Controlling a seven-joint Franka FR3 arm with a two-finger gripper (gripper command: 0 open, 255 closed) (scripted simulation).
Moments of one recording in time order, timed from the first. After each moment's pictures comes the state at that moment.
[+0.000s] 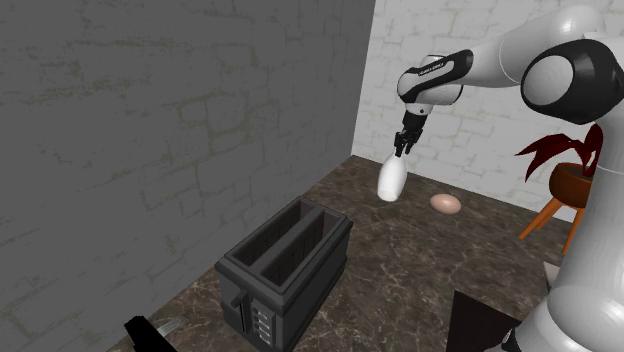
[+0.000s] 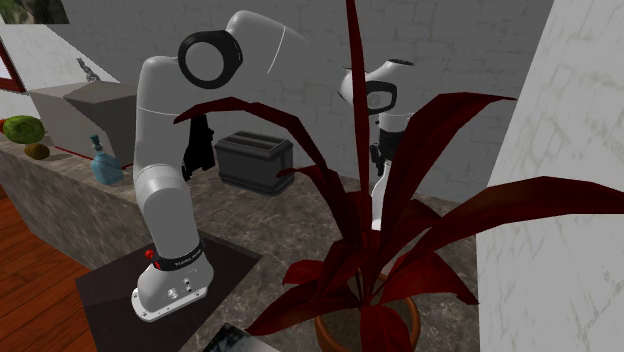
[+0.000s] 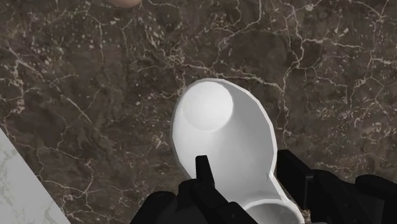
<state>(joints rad) -0.21 0.28 -0.35 -1.75 0.15 2.08 -0.58</state>
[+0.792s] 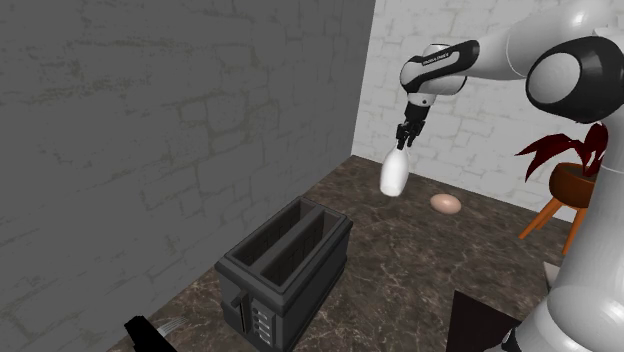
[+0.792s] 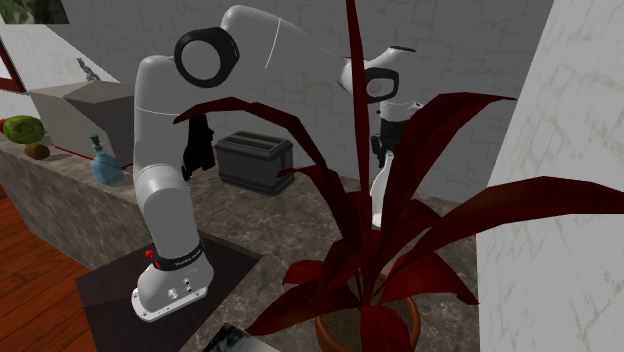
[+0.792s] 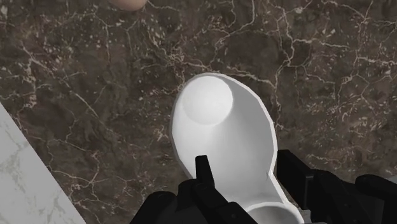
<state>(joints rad) -0.21 0.26 -0.35 -1.70 0.14 2.00 -0.57</state>
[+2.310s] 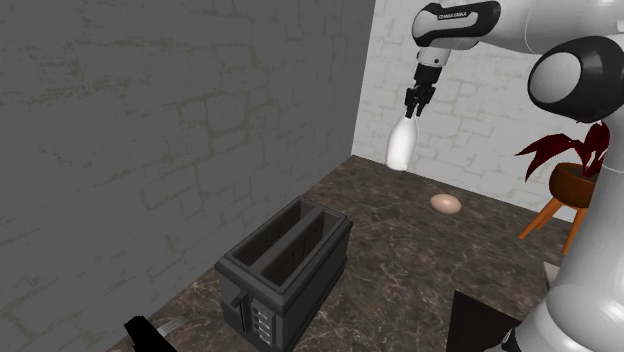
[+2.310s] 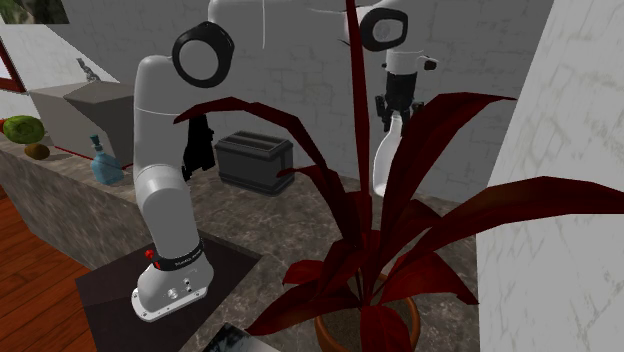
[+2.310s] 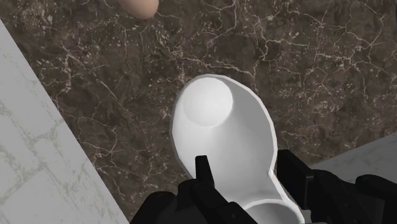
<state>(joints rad) -0.22 0.26 -0.36 -1.39 0.13 1.69 -0.55</state>
